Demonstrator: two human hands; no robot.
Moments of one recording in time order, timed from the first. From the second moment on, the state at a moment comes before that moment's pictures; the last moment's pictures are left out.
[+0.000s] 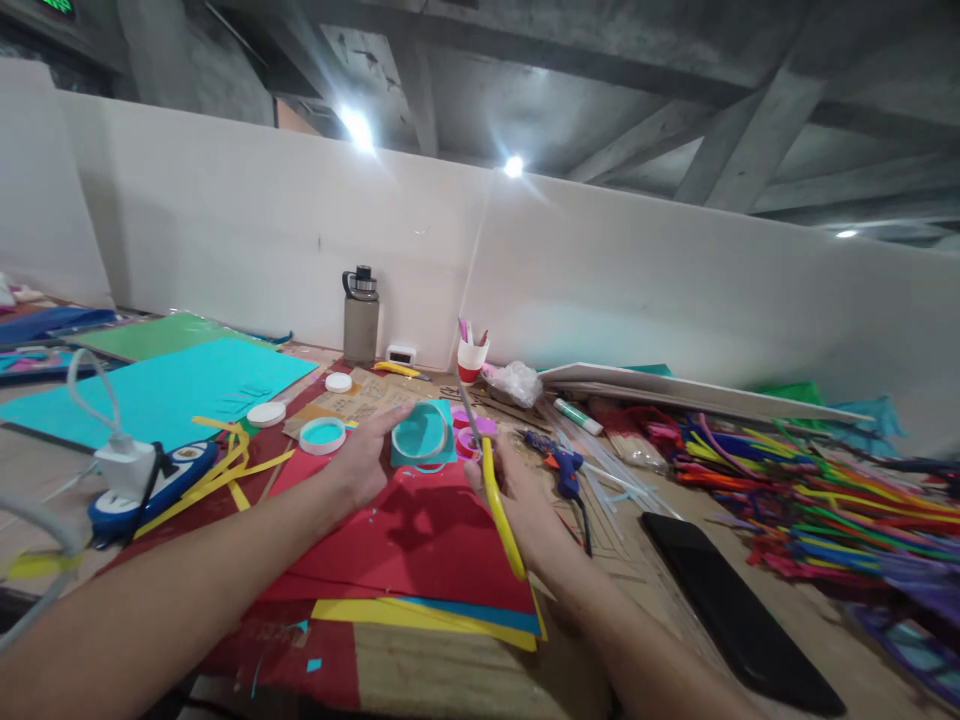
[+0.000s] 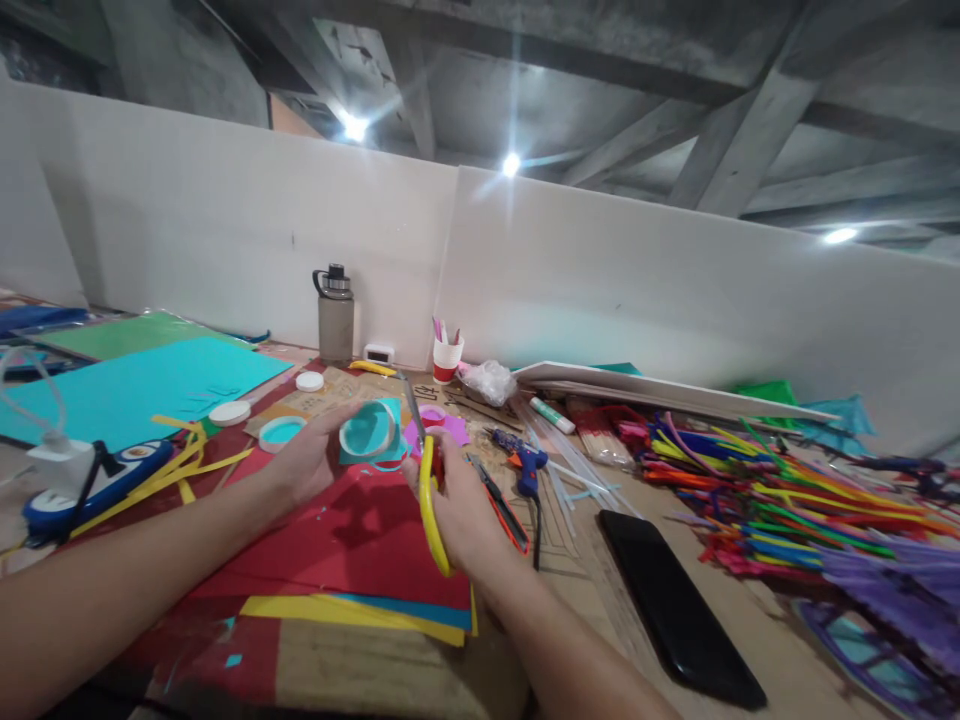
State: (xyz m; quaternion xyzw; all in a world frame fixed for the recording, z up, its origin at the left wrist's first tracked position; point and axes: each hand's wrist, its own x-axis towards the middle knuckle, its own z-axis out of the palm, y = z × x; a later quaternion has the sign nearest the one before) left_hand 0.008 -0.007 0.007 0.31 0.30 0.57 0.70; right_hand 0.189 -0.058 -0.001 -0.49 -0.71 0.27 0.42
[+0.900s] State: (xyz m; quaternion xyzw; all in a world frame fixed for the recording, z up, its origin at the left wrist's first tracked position) left_hand 0.006 -0.001 -0.001 0.28 0.31 0.60 0.68; right_hand 0.188 -0.062 0.003 -0.49 -0.77 0.19 0.36
